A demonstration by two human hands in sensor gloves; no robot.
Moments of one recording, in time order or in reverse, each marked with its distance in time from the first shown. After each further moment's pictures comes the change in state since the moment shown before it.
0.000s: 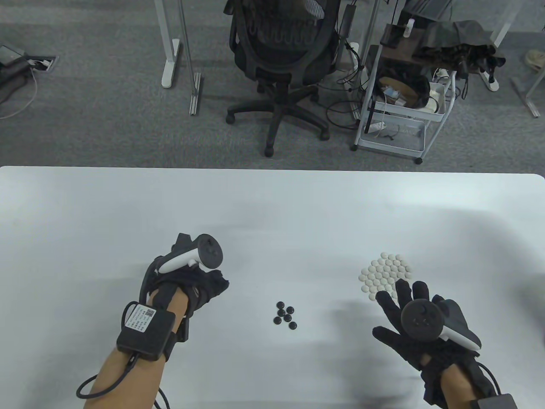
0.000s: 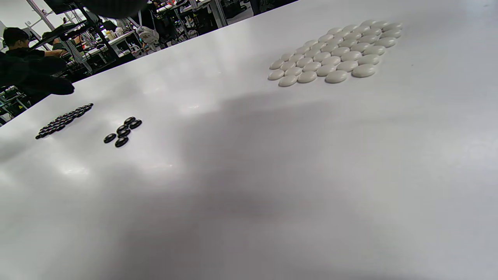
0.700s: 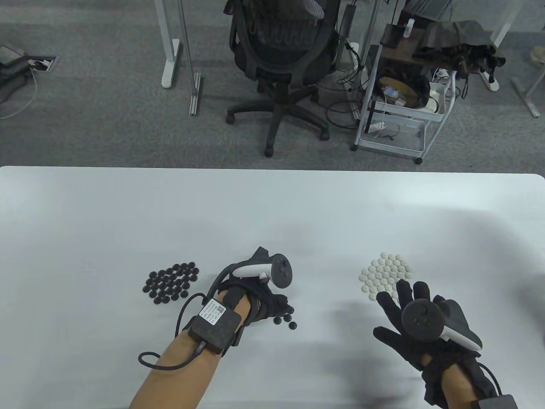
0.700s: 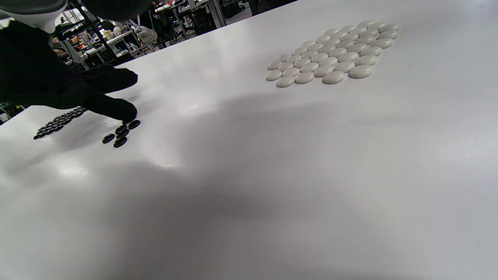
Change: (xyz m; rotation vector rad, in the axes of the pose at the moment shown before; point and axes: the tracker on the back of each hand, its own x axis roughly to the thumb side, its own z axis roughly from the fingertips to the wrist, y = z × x) left_hand 0.092 -0.031 -0.065 -0.150 -0.151 -0.188; right_hand -0.001 0.000 0.001 0.003 0.008 0.002
